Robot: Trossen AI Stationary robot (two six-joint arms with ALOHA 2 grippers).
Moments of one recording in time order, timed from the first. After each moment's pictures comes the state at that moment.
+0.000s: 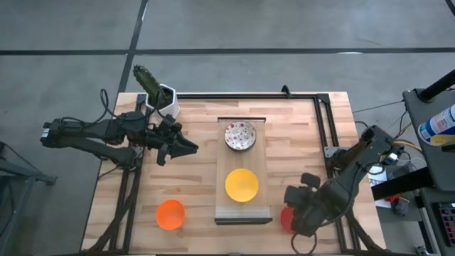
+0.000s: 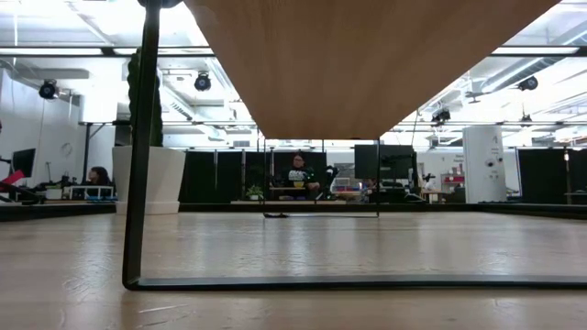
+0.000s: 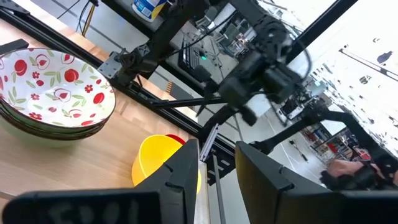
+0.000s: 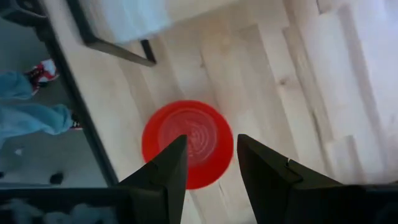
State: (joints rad) left arm -0.07 0.85 0.93 -0.16 0.12 -0.70; right arm 0.77 1.63 1.62 -1.41 0.18 1.14
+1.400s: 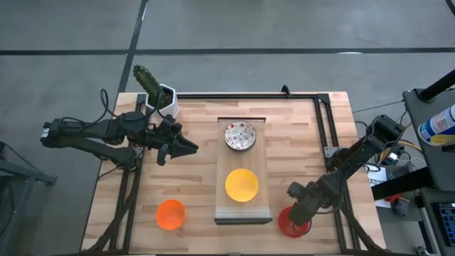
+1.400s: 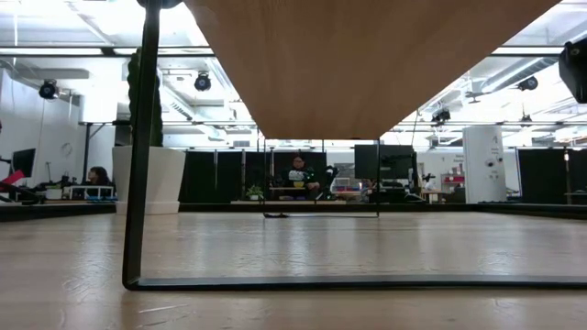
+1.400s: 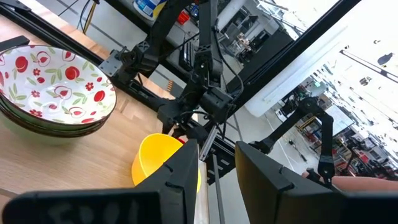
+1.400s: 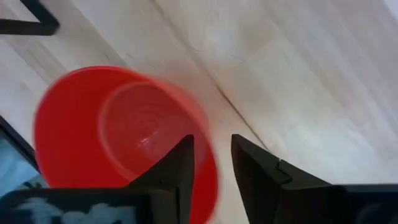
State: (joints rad) left arm -0.07 0.85 0.93 -0.17 0.12 -0.72; right arm 0.77 1.43 0.77 -0.63 -0.01 1.54
